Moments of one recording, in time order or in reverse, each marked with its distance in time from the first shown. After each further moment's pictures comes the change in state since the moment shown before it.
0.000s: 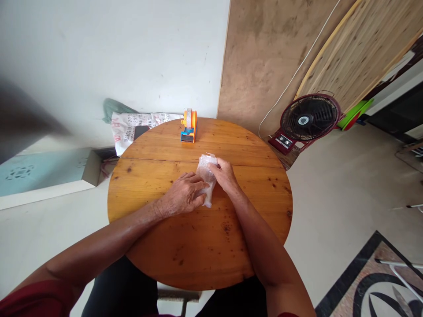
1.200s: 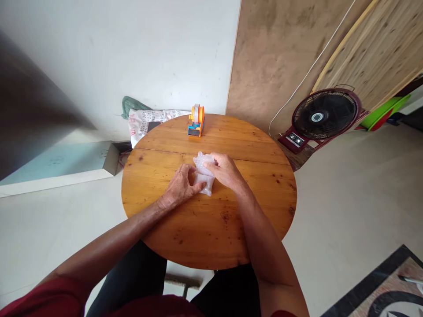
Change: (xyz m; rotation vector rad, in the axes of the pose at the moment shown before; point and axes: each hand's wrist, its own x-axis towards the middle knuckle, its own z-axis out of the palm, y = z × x) left_hand -0.016 0.015 0.022 -0.202 0.247 -0.658; right_hand -0.030 -0.051 -0.021 -0.202 -0.259 -0.236
